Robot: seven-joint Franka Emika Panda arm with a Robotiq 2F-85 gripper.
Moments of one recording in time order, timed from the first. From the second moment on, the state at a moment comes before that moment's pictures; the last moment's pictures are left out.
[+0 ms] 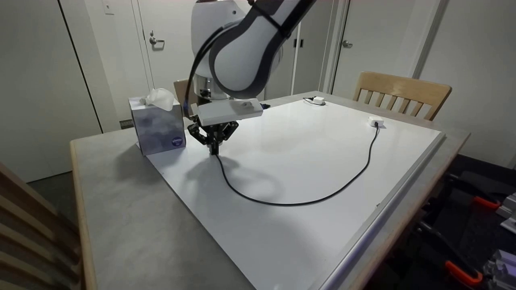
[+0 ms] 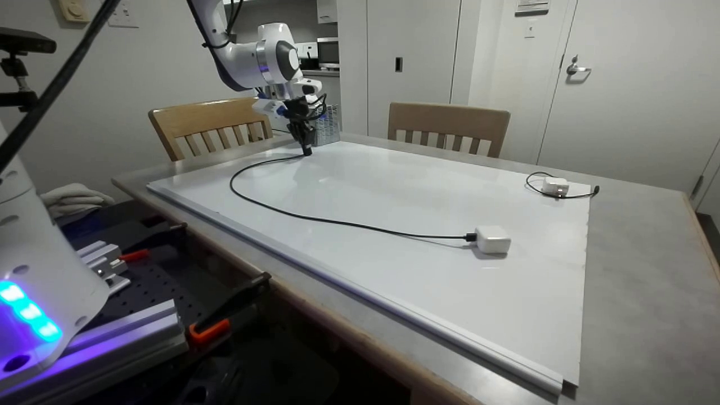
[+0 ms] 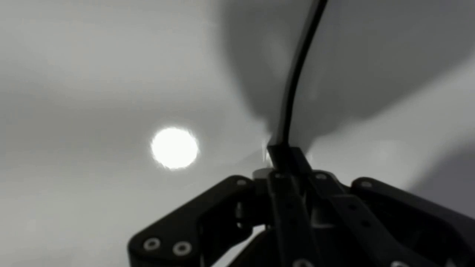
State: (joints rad) arm 0.40 0.79 0.02 -1.69 -0.26 2.65 0.78
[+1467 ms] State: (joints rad) arm 0.42 0.85 0.16 -1.59 -0.08 2.57 0.28
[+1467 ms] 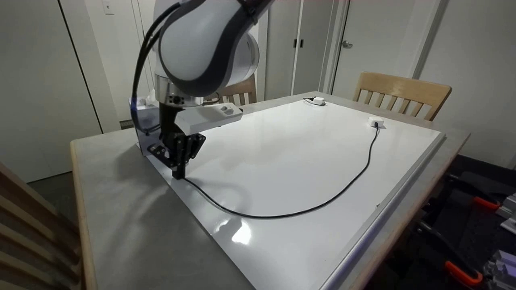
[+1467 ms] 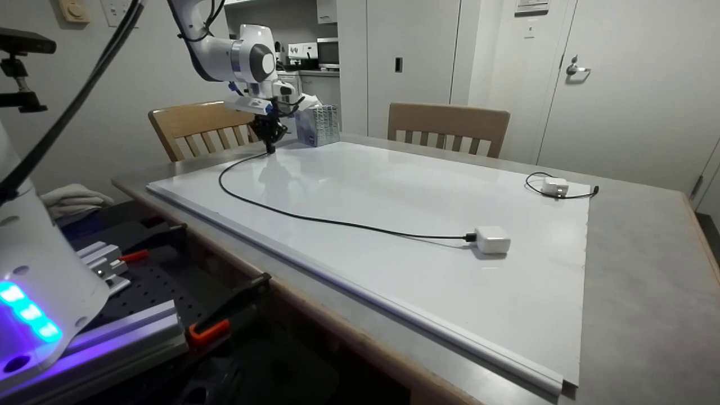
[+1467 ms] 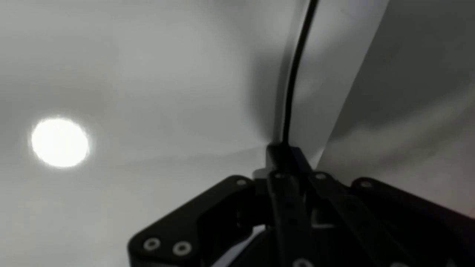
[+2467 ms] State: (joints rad) arm 0.43 0.99 0.26 -1.36 -0.08 2.46 -0.10
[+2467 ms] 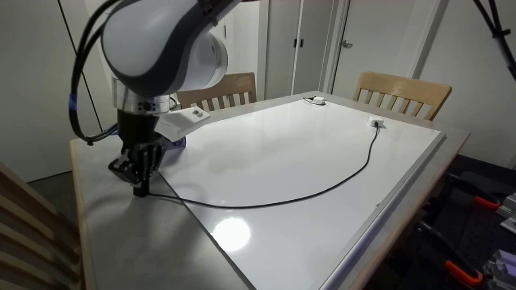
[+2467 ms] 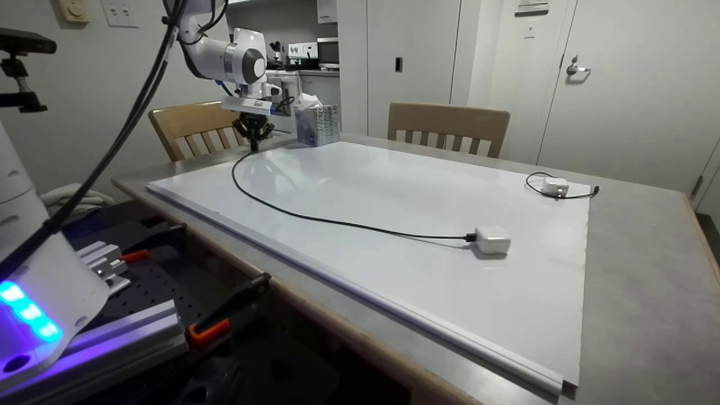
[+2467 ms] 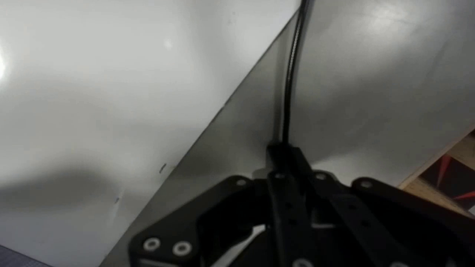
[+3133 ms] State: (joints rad) arm 0.44 1.00 0.26 -1.31 -0.08 2.42 -0.13
